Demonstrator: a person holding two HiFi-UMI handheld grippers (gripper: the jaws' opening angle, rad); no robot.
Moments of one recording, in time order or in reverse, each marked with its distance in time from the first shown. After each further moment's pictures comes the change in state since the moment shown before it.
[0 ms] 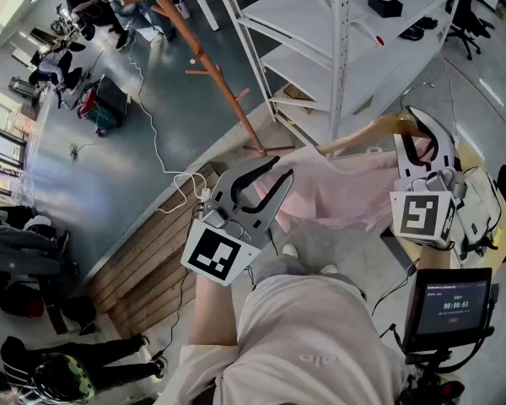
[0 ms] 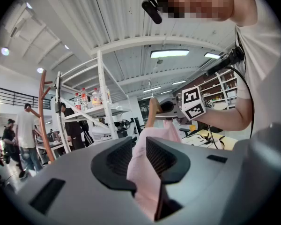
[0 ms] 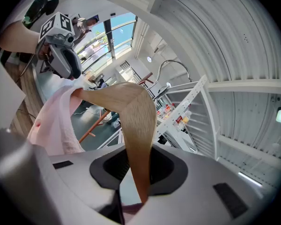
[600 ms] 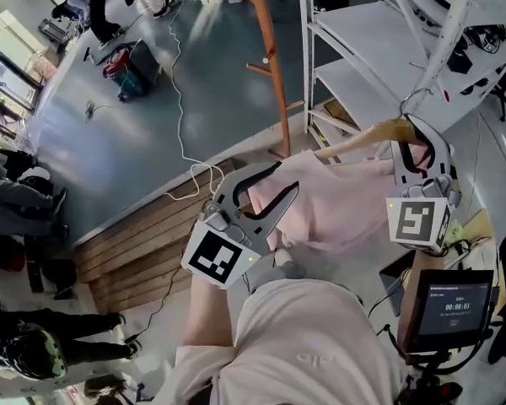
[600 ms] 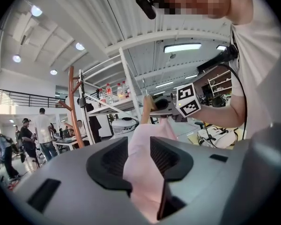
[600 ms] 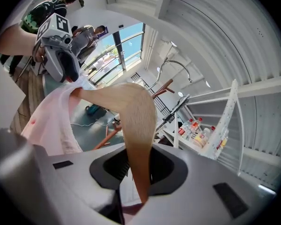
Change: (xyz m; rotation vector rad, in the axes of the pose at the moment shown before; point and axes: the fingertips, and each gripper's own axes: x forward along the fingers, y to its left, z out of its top) left arm -0.048 0.141 -0.053 0.022 0.033 0.109; right arm 0.144 0.079 0.107 -0.025 -0.120 0.109
